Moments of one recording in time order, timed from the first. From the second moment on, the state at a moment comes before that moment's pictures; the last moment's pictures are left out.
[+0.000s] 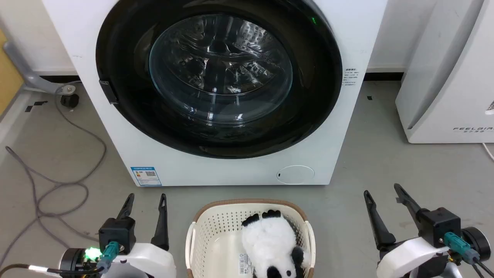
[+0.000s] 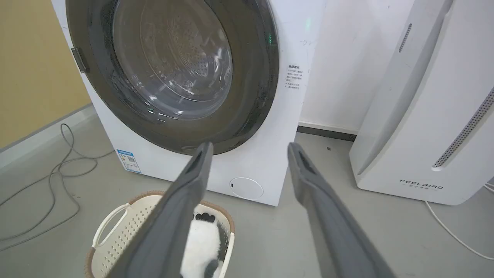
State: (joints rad) left arm 0.02 0.05 0.00 0.01 0.00 0.01 0.00; right arm -0.01 -0.05 0.00 0.01 0.01 0.13 0.00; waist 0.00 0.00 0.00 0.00
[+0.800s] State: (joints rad) left arm 0.02 0.05 -0.03 0.02 -0.02 0.00 -0.05; right arm 0.01 -0.05 -0.01 0.04 0.22 0.13 -0.05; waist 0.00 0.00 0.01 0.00
